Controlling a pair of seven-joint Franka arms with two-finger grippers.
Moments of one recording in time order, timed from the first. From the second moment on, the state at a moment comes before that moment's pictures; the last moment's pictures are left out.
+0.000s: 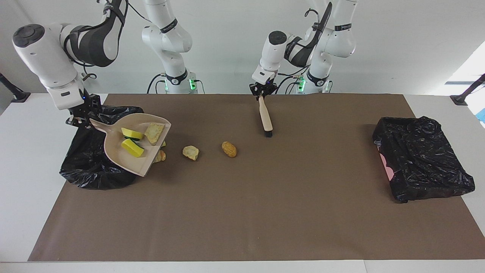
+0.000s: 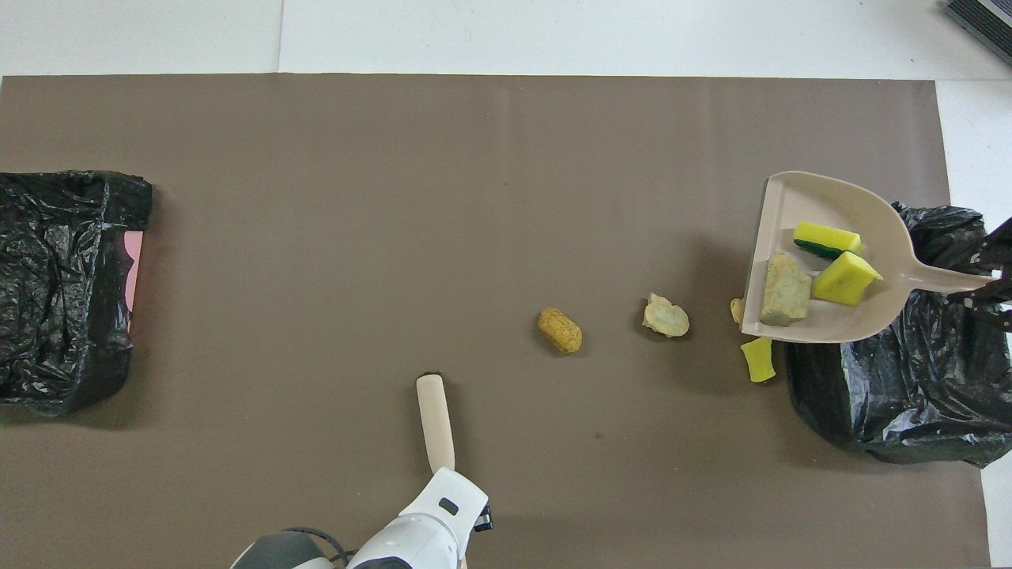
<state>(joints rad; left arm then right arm) -0.65 -0.29 -0.37 -2.64 -0.36 2.42 -0.82 -0.28 0.01 0.02 -1.85 -0.06 1.86 -1.52</state>
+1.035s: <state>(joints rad) -0.35 -0.26 -0.34 -2.43 -0.39 2.20 -0.53 -0.29 0.01 0.02 -1.79 -0.09 1.86 -1.52</state>
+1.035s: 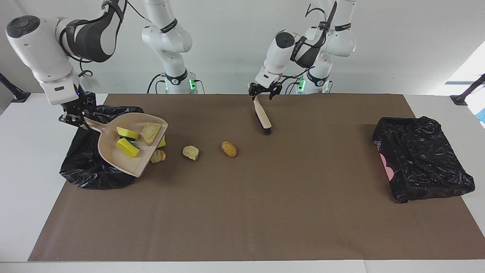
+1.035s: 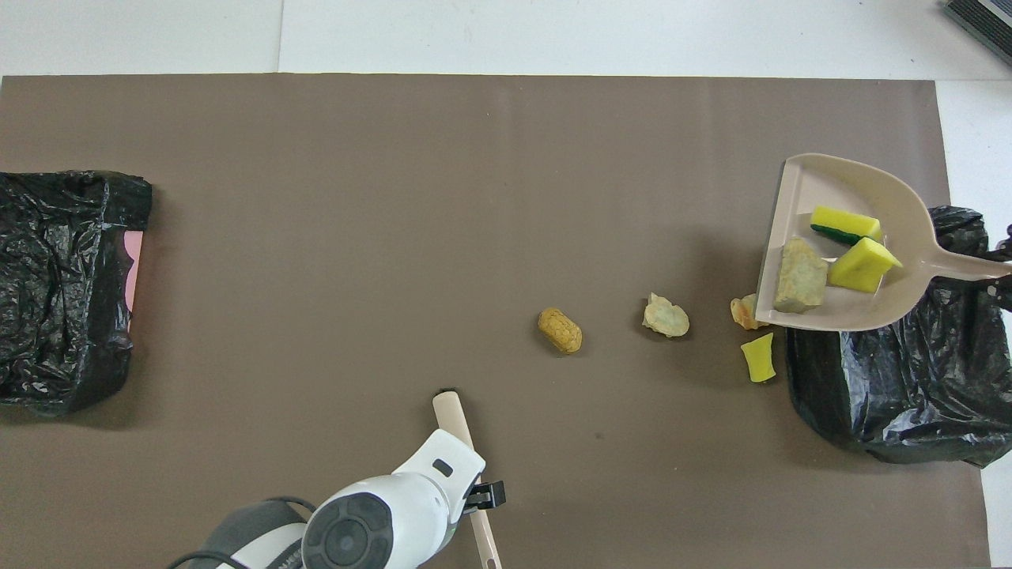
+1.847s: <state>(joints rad) 0.02 0.00 -0.34 -1.96 -0.15 1.96 -0.29 -0.48 0.01 0.01 -1.75 -0.22 1.85 -1.74</state>
